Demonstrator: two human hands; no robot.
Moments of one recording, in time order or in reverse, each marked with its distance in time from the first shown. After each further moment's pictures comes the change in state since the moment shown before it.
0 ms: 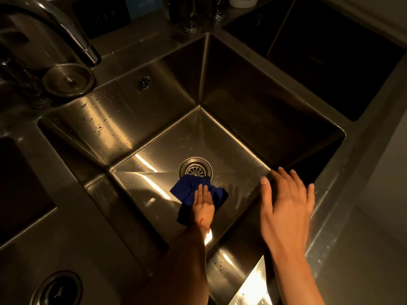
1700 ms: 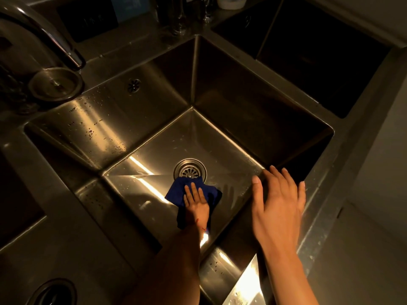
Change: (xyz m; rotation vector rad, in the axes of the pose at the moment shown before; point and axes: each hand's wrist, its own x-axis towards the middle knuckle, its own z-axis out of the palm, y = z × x) left_hand -0.024 0.009 -0.032 -0.159 0.169 -0.205; right_hand 0.000 0.000 -0.001 0.001 0.000 0.015
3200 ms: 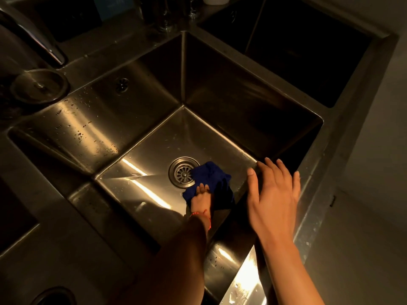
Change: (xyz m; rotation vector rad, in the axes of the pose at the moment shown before) left_hand 0.031 0.012 0.011 -0.111 -0.219 0.227; right_hand -0.001 0.000 0.001 -0.019 0.018 0.010
